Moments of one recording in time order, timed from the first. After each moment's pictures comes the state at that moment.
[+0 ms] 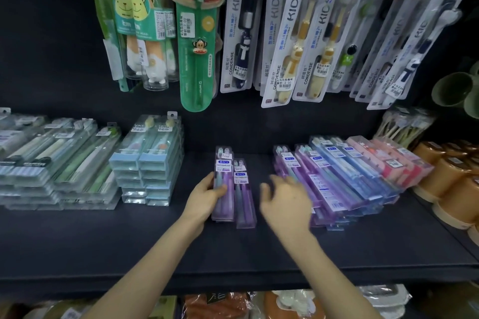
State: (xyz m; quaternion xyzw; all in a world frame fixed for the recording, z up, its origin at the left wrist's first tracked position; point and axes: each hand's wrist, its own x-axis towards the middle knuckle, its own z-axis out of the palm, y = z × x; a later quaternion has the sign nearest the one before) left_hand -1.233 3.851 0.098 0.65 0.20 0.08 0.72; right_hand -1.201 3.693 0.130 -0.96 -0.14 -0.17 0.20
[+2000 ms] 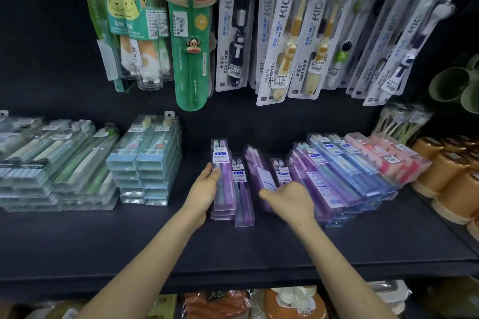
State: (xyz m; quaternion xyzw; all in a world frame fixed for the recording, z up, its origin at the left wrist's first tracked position) left_hand -1.218 3.854 0.100 0.63 0.24 0.08 0.74; right_hand -1.174 3.678 0.130 -0.94 -0.02 0.05 0.33
